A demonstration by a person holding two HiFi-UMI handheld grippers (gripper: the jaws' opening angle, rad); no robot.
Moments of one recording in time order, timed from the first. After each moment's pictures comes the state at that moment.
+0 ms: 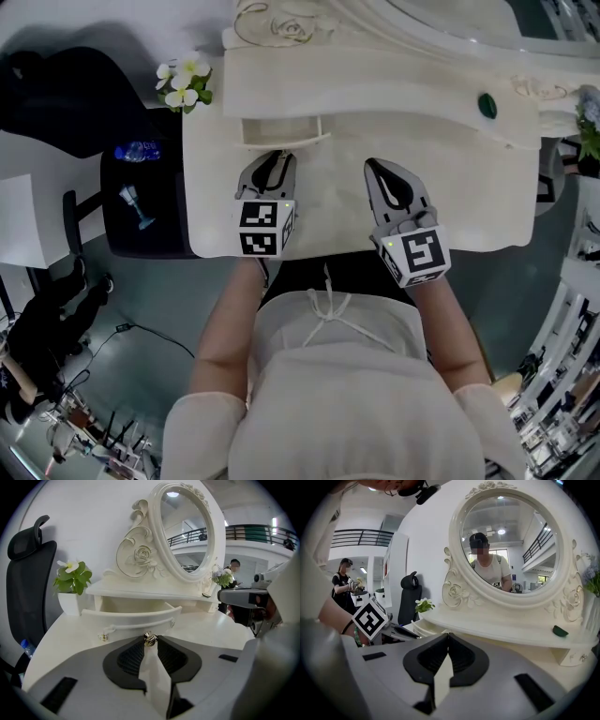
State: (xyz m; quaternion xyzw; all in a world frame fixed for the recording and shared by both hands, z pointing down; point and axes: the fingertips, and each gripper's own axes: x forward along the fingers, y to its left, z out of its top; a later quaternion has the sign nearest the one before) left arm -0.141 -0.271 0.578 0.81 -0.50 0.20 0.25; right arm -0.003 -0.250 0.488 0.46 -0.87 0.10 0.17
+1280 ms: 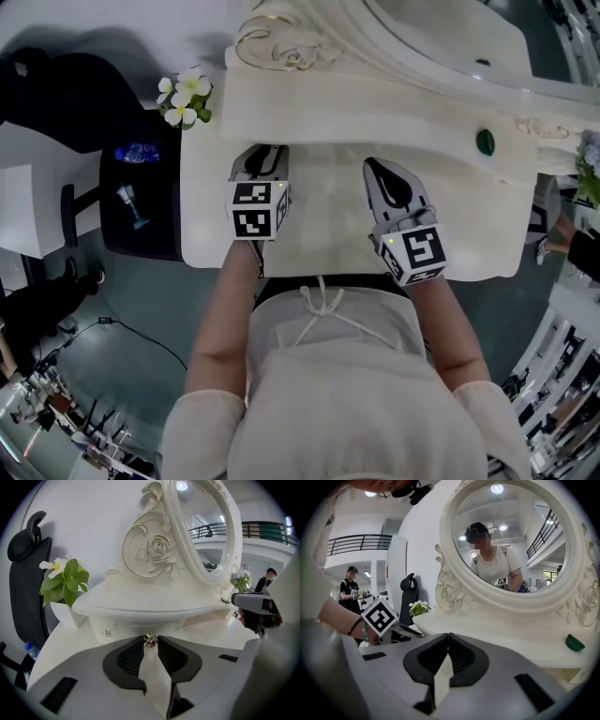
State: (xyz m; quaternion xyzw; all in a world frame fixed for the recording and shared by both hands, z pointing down) left arm -0.149 -0.336 0.580 0.76 -0.54 0.22 0.28; right arm 0.006 -0.309 0.487 0.43 -0.88 0.12 0.17
